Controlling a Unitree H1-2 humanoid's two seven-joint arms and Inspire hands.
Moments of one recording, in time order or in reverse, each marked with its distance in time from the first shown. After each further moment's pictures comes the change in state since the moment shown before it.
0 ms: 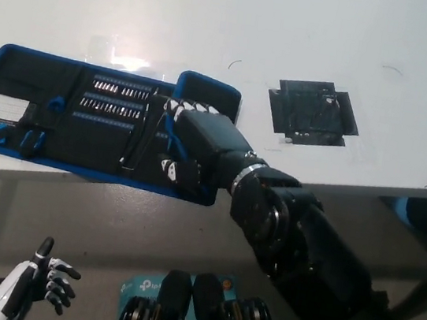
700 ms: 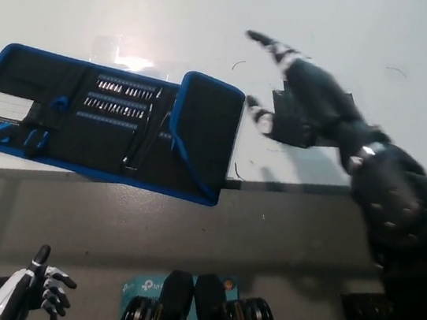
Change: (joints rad) left_arm 0.022 -0.001 0.005 0.001 0.001 -0.001 0.000; right_arm 0.090 -0.167 -0.323 -0.296 0.151 -0.018 0.069
